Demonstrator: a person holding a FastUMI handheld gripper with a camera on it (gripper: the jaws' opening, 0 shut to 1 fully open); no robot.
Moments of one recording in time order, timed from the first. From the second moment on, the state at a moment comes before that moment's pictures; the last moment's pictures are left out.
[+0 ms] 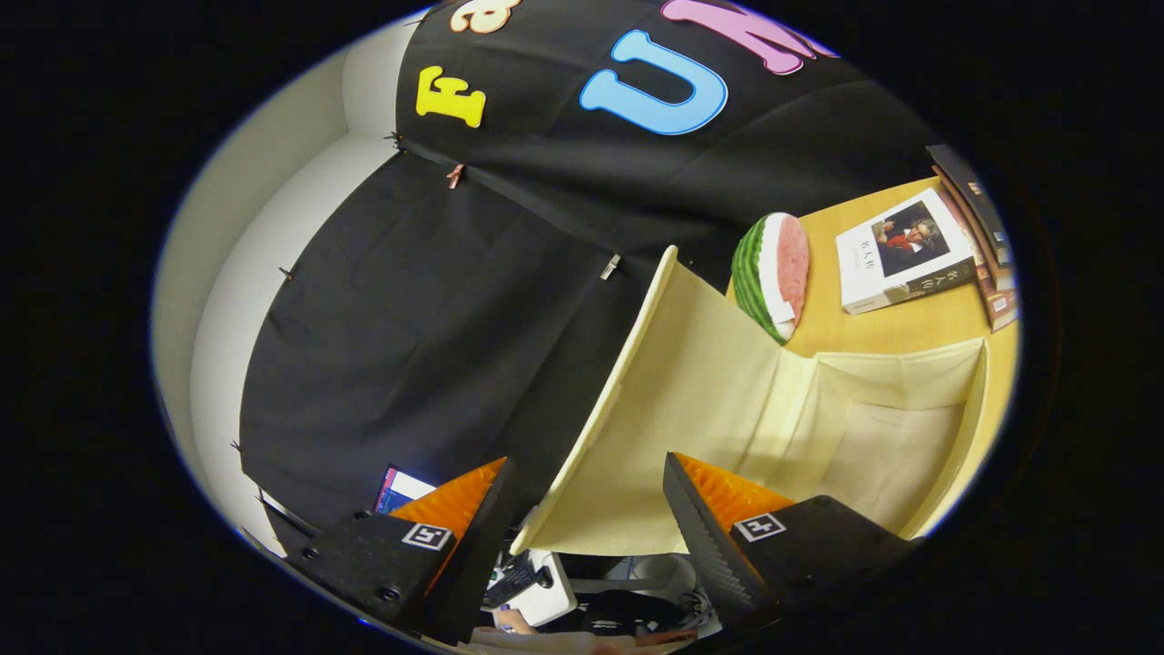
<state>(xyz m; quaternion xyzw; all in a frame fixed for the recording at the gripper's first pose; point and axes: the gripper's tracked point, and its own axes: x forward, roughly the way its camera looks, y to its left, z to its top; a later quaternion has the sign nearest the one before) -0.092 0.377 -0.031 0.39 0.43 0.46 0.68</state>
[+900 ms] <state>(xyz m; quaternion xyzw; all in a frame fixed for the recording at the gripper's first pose) -0.109 0.067 -0.188 0.09 0.44 0.17 0.88</state>
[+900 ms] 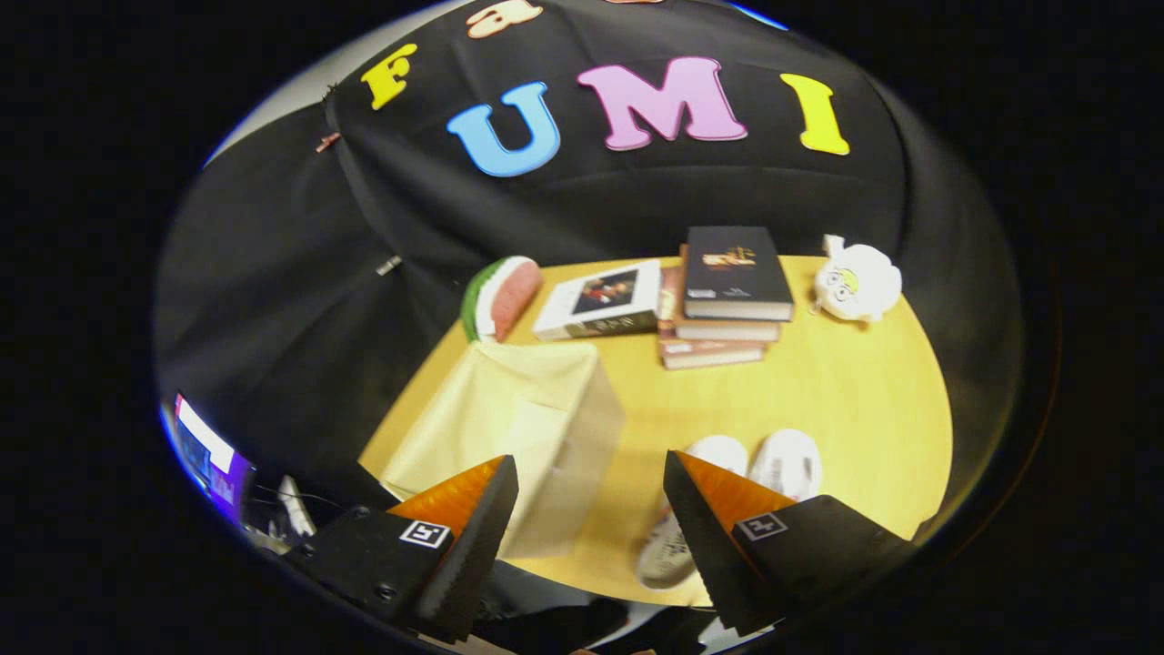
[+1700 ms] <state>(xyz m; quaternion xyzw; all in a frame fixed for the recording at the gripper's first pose) -0.150 0.004 -0.336 -0.03 0.56 0.15 0.81</state>
